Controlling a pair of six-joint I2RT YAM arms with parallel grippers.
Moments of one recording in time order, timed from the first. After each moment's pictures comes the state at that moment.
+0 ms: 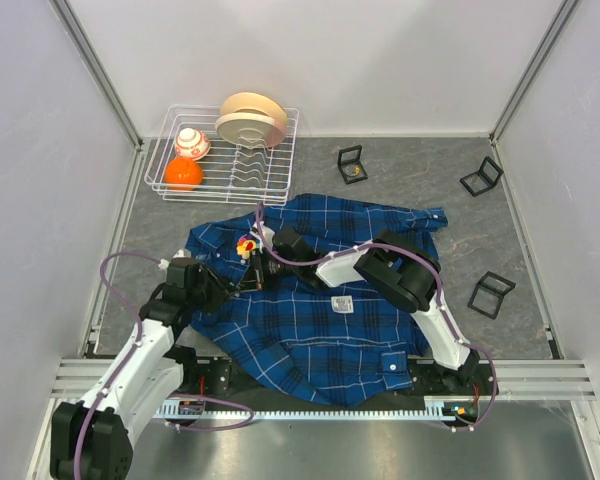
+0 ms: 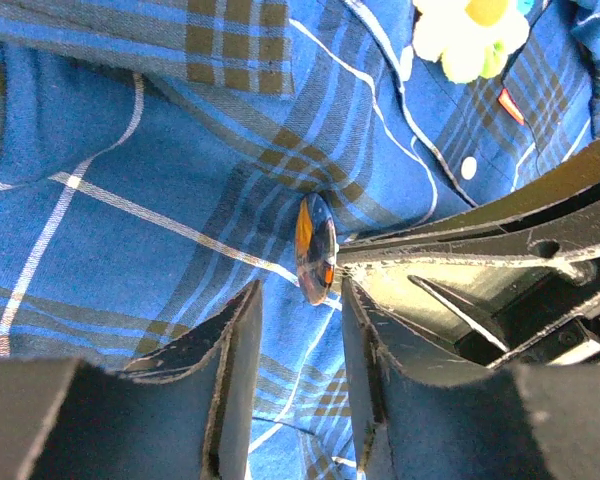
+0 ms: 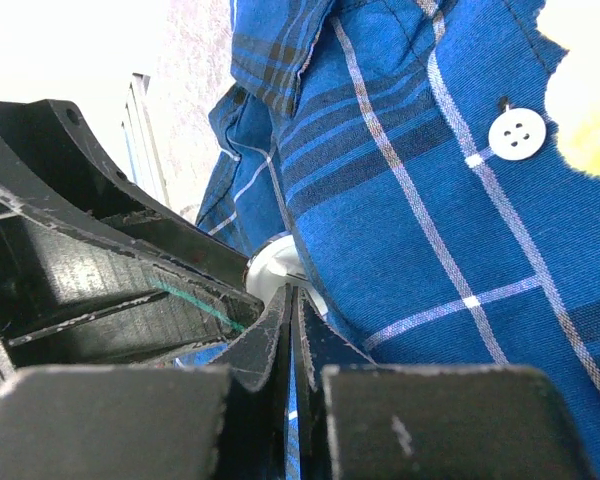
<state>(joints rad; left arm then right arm) -0.19 0.74 0.30 -0.40 0.09 -0.92 0.95 2.21 1.22 0.57 -0.53 0.82</state>
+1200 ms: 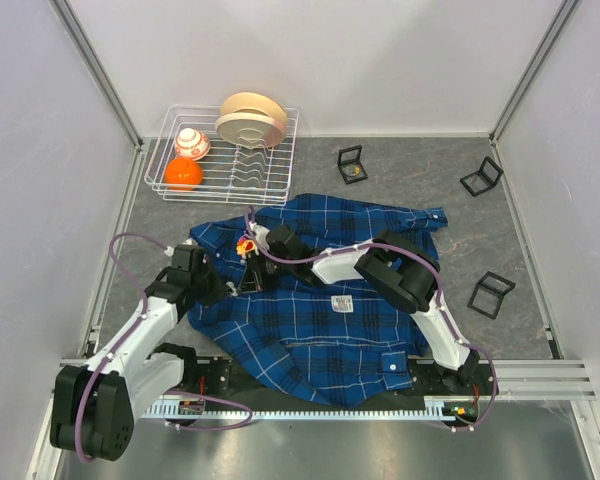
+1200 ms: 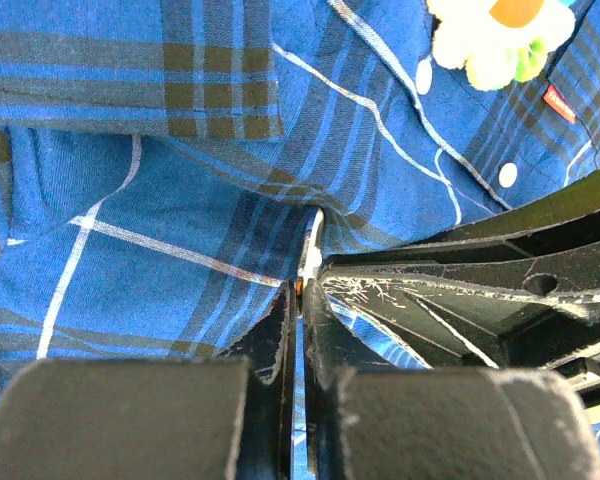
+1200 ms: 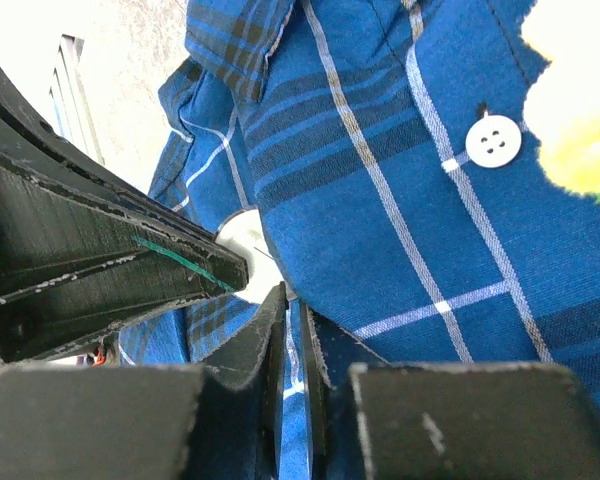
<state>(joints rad) -0.19 0.95 0.41 -0.41 0.06 -0.79 0.95 2.21 1.28 0.40 -0.49 0.66</state>
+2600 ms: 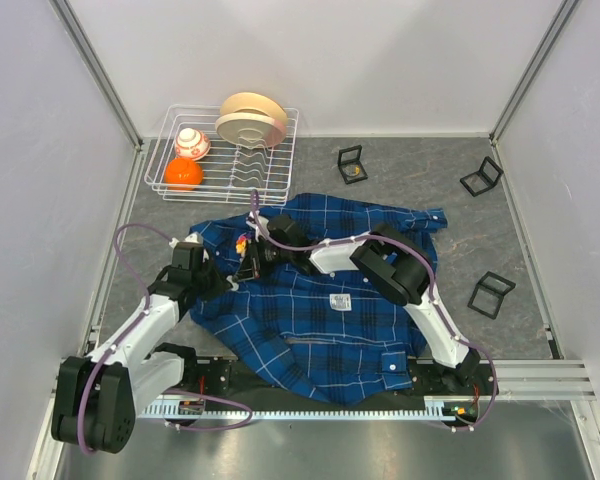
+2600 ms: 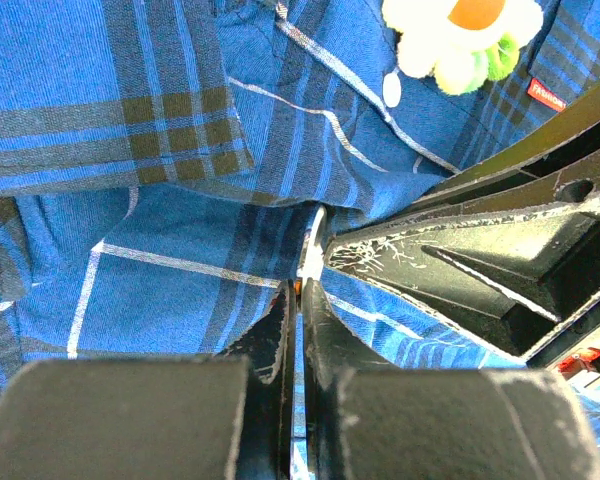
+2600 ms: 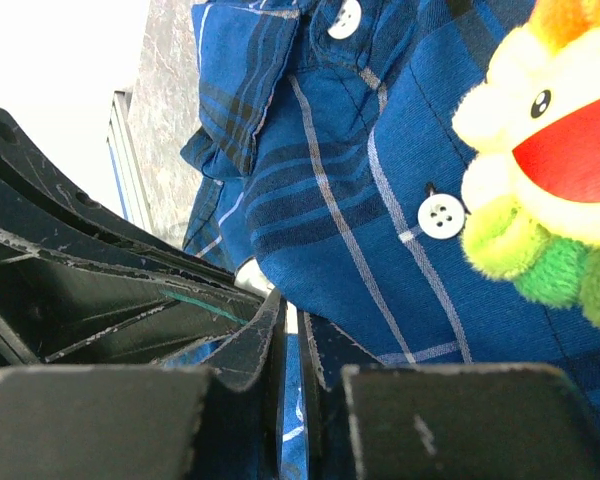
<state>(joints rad) -0.19 0.99 0.39 -0.30 0.08 -0.65 0.90 2.29 1.38 0.42 -0.57 0.78</state>
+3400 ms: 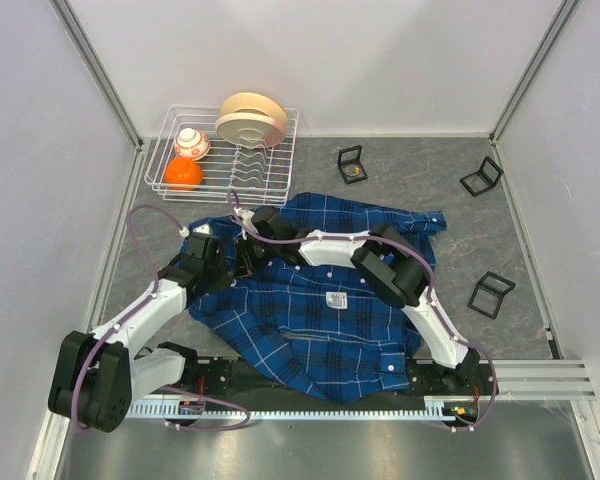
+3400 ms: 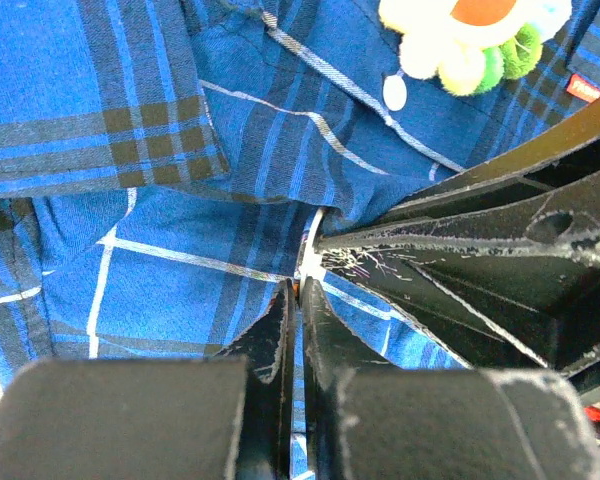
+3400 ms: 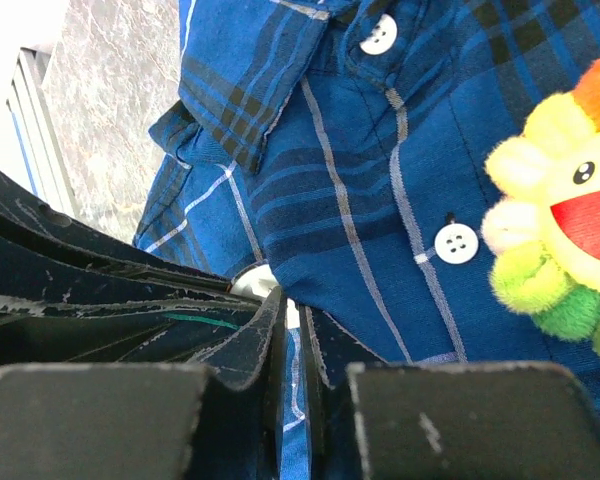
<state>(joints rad) -0.30 1.11 0.50 -0.35 -0.09 -0.59 0.93 2.31 1.58 0.10 -0.48 0.54</state>
